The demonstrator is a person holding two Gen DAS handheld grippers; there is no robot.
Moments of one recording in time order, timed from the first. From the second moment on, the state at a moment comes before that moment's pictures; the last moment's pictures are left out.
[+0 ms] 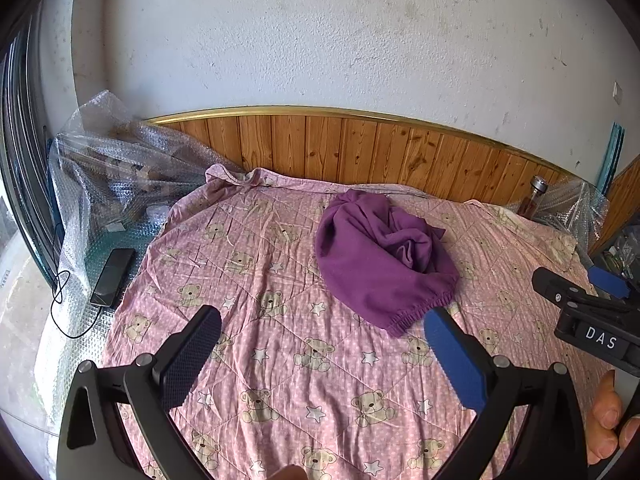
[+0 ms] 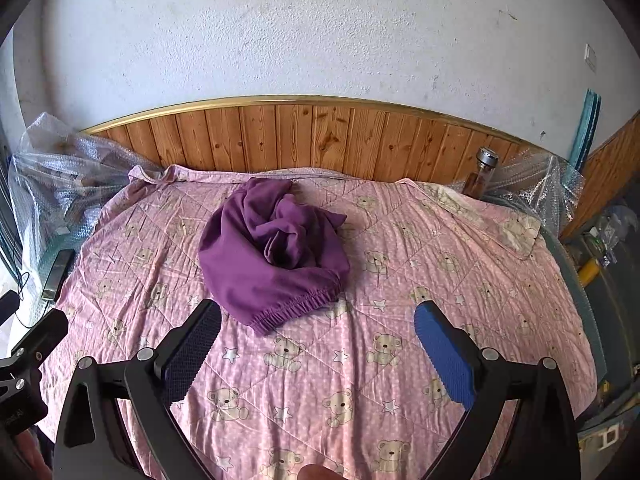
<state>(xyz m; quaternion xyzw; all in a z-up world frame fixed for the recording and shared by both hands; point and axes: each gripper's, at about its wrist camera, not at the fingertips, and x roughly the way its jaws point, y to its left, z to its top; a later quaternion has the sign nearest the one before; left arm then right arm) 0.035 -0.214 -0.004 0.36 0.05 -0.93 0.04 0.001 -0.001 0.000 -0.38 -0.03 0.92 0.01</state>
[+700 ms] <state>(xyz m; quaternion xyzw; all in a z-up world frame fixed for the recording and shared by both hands) 0.035 -0.202 -0.023 0.40 0.06 -0.91 -0.01 -0.002 0.001 -0.006 -0.39 0.00 0.92 -0.02</state>
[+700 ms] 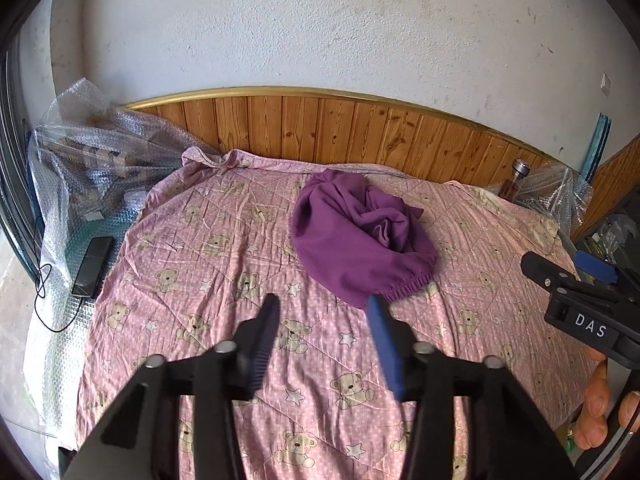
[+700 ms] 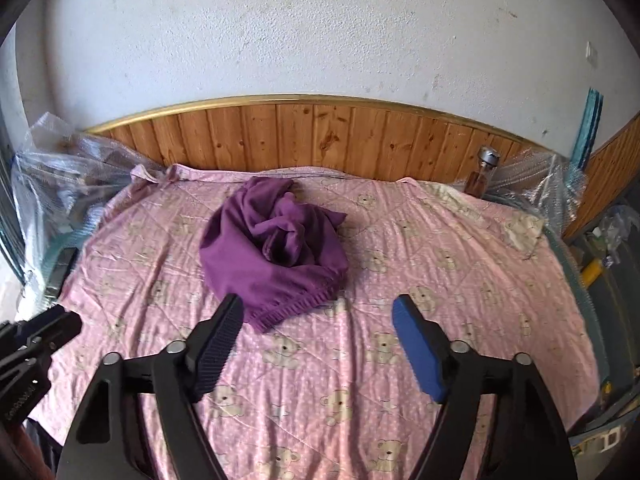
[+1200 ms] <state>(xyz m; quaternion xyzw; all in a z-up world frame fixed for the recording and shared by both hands) 0.023 -0.197 -0.042 0.42 0.05 -0.90 -0.05 -0.020 -0.007 -0.036 -0.43 -0.01 0.90 -0.03</state>
